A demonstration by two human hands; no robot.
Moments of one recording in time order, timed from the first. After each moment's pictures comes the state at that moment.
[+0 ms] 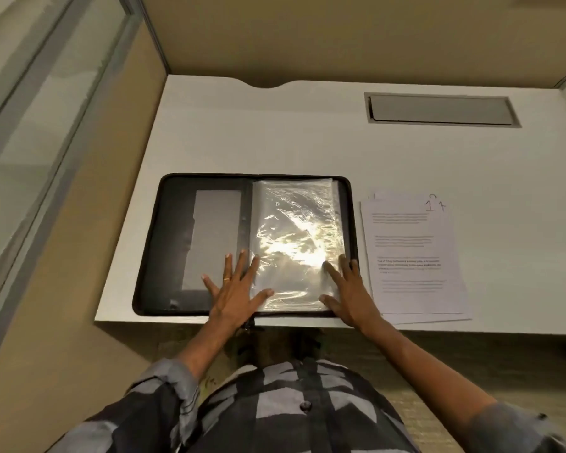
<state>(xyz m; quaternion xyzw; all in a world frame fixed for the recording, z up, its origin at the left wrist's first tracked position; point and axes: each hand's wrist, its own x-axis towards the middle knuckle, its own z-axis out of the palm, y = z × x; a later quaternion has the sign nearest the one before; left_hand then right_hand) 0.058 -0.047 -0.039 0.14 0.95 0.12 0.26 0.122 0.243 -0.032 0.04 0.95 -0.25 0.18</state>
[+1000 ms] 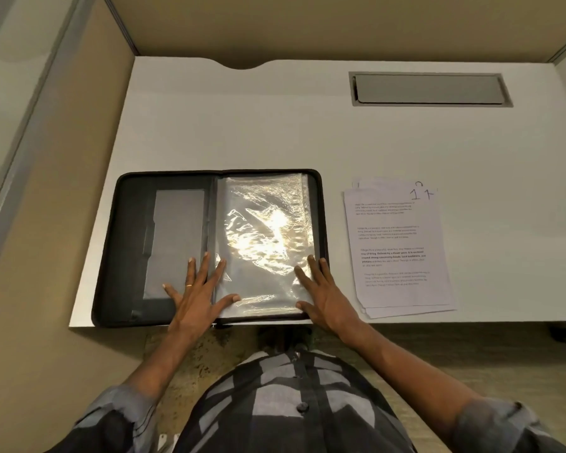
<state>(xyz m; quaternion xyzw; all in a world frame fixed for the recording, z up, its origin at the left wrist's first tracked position) 0.063 -0.075 -0.045 0.10 0.95 0.14 0.26 0.127 0.235 -0.028 -0.04 0.95 -0.22 0.23</state>
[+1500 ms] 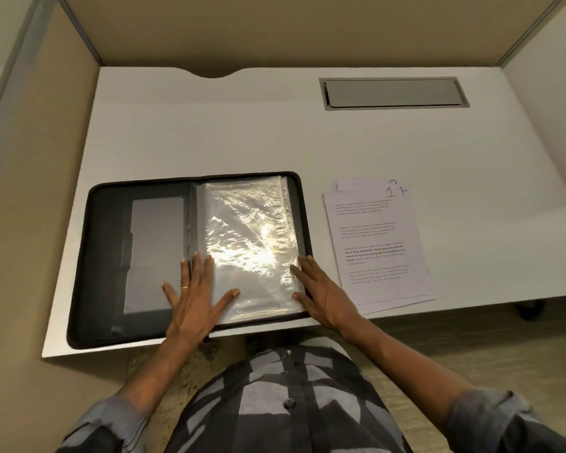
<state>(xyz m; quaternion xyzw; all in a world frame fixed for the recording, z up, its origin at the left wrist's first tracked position) 0.050 -0.051 -0.039 0.13 0.96 0.15 0.22 0.127 0.251 -0.022 -0.02 0.96 -0.25 0.16</state>
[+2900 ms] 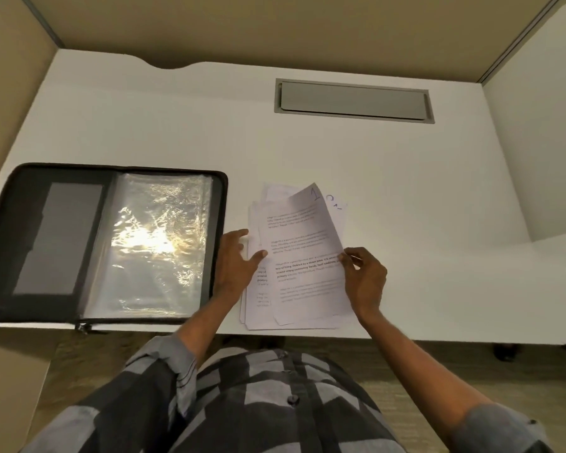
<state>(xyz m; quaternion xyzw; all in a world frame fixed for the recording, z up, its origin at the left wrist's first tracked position) 0.058 0.281 -0.020 -0.06 0.87 0.47 0.11 0.137 0.529 0.003 0.29 0.84 -0.45 -0.10</state>
